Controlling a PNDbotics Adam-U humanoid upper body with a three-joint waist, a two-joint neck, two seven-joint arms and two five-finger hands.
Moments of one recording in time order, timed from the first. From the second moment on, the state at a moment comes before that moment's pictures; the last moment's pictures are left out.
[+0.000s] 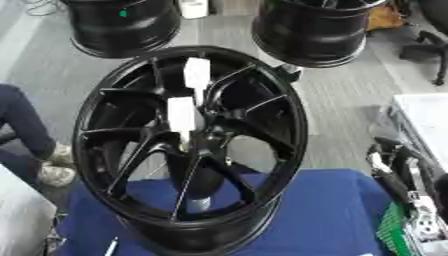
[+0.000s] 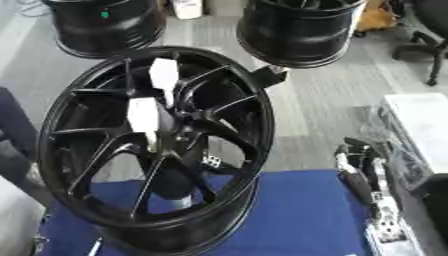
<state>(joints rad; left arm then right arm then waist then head) -0.39 0.79 0.13 -1.61 0.11 -0.18 -0.28 -0.04 -0.20 -0.07 -1.47 0.18 -0.20 -0.15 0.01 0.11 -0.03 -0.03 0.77</state>
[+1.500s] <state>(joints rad) -1.03 0.49 -0.34 -1.06 -0.38 -0.51 -0.60 -0.05 -0.22 -0.02 -1.47 0.18 -0.20 -0.10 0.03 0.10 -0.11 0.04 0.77</state>
